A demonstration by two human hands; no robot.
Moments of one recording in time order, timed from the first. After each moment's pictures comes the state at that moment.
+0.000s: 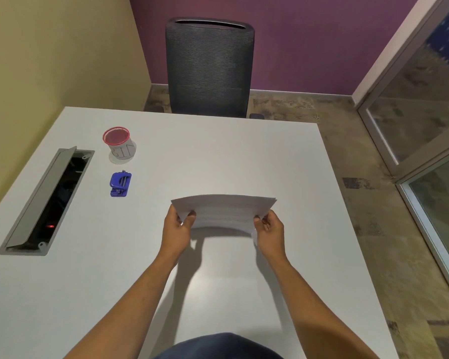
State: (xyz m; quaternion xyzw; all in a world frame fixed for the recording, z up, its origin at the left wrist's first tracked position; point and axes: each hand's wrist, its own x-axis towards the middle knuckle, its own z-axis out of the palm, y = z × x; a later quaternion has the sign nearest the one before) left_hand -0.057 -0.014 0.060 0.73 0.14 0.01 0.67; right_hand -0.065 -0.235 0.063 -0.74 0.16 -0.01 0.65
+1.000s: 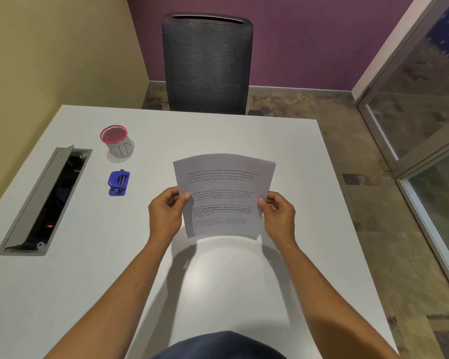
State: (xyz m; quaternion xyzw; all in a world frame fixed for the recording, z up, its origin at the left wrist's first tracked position) left_hand -0.029 0.000 0.087 0.75 0.11 0.08 0.65; right_hand -0.037 -0.250 0.088 -0.74 0.13 -0.06 0.65
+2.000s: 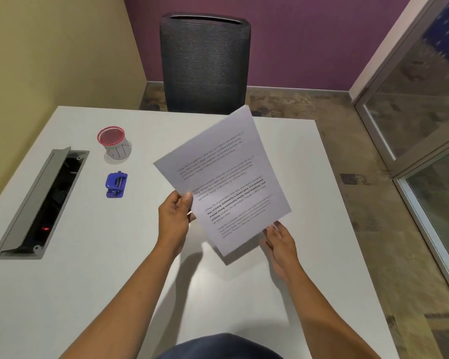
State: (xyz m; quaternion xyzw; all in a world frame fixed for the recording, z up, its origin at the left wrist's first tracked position) left_hand -0.037 -0.026 0.090 0.64 0.15 0.02 0.75; right_hand -0.081 -0.276 0.025 -0.53 0.29 0.07 0.79
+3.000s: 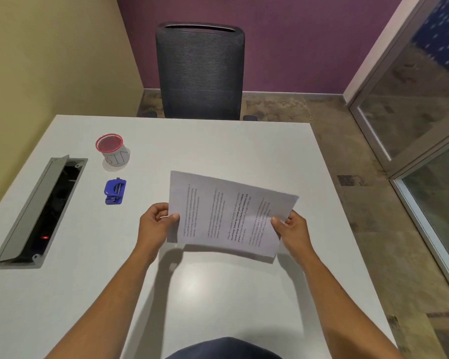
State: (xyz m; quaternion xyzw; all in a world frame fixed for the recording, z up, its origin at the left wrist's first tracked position) left_hand -0.034 0.034 0.060 0.71 0.20 -0.03 0.68; right_hand -0.053 -0.303 0.060 -0.72 0.16 0.02 0.67
